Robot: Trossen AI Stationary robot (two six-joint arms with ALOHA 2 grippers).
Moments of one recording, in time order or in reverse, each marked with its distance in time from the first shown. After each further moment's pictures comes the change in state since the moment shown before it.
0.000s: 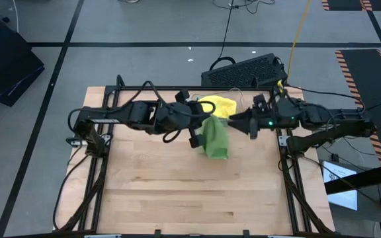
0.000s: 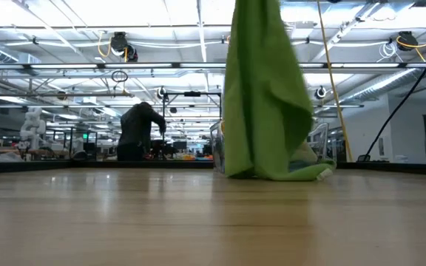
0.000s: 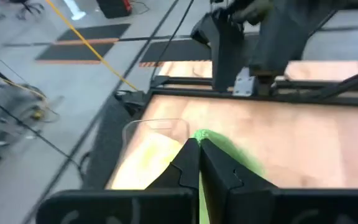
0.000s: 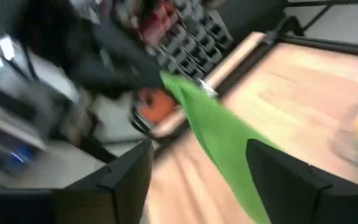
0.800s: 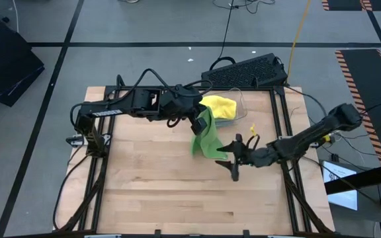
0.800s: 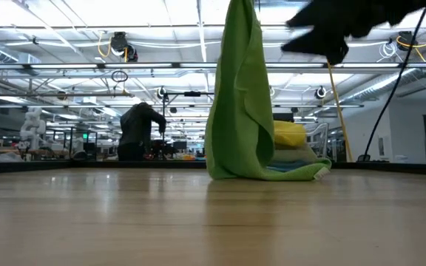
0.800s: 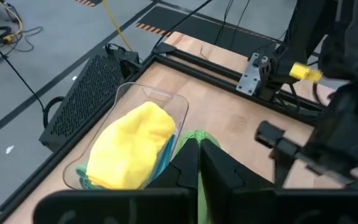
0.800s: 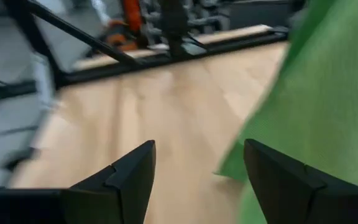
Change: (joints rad) left arm 0.129 -0.002 0.000 -0.088 0.133 -0.322; right arm 0.349 0.221 -0.546 0.658 0.349 -0.473
